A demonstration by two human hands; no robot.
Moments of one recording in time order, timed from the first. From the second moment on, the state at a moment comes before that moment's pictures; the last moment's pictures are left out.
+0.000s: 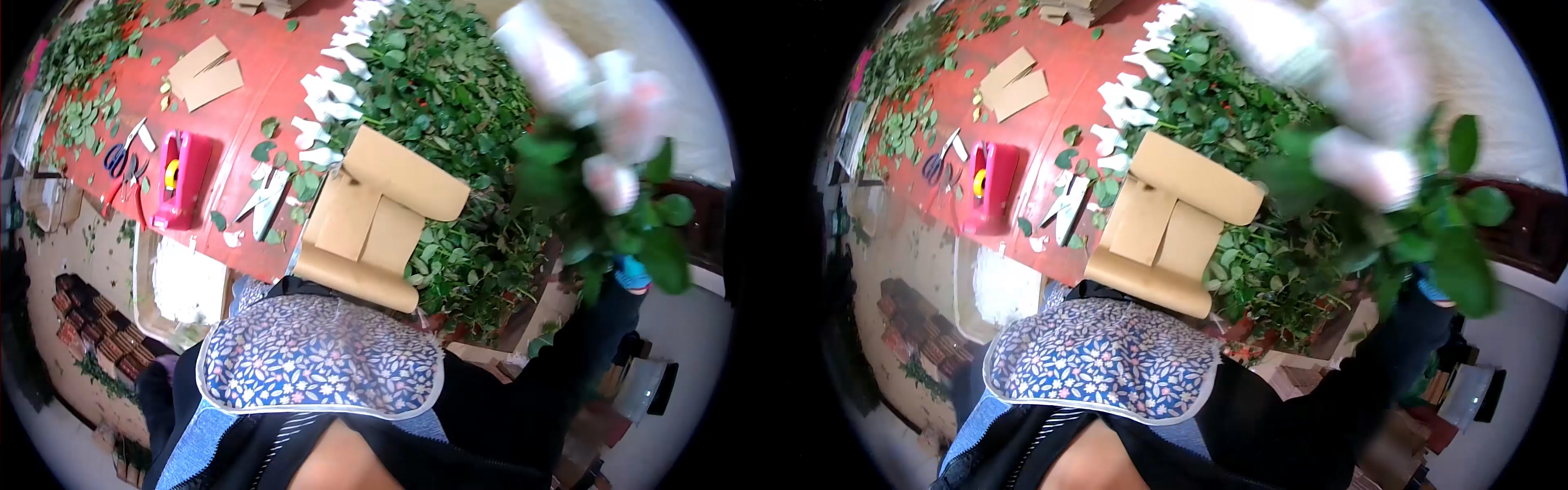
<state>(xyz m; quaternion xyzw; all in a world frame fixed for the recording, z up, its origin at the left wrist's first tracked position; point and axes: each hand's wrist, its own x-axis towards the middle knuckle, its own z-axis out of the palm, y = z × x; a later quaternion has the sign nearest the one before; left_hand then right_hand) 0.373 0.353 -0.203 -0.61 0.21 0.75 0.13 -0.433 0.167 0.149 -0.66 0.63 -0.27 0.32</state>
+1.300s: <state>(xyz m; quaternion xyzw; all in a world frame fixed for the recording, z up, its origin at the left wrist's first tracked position) -0.025 0.100 -0.128 -0.31 0.22 0.92 -0.07 -0.340 0.209 -0.035 -0.76 0.59 0.03 0.28</state>
